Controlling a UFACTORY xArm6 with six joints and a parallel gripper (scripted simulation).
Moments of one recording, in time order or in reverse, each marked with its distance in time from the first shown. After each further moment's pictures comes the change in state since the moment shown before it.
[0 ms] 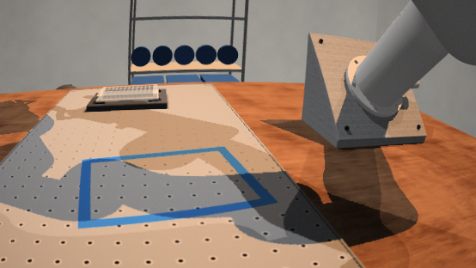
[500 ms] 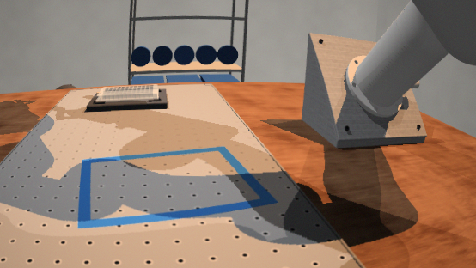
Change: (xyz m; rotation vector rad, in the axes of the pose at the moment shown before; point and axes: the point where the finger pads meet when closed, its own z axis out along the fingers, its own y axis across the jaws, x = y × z) arm 0.000 0.000 0.000 0.000 0.000 0.000
